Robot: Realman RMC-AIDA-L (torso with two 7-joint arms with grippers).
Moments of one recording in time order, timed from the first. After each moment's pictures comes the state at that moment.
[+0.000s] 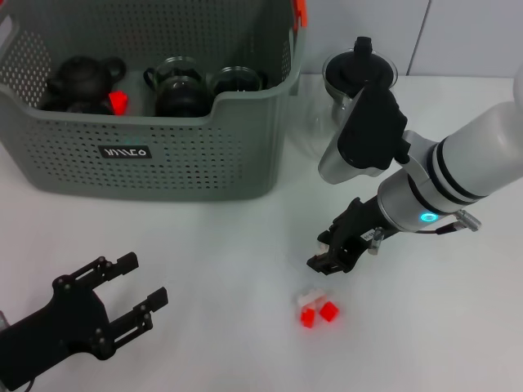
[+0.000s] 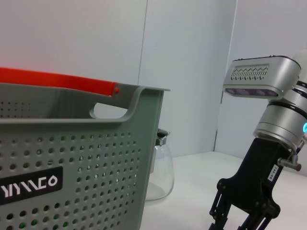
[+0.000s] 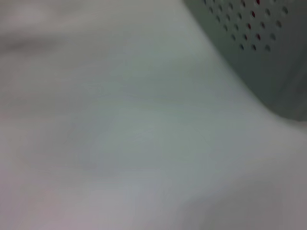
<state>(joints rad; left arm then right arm) -0.17 -2.16 0.40 0.46 1.95 1.67 -0.79 0.82 2.11 -1.58 -0.78 -2.35 -1.11 2.20</state>
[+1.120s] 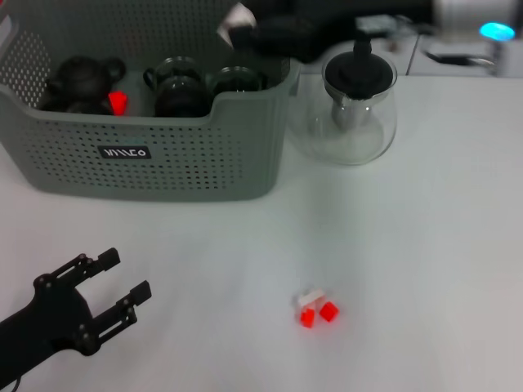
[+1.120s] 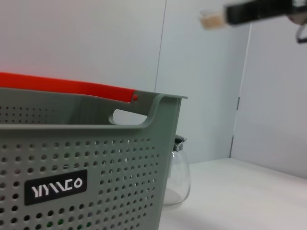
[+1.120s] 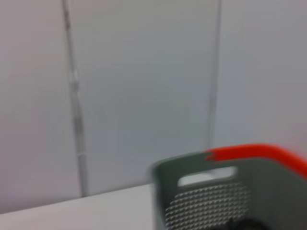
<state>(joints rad) -0.15 -2.15 0.34 0.46 1.95 1.68 -0.79 0.74 2.10 -1.17 -1.25 -1.87 -1.31 2.00</state>
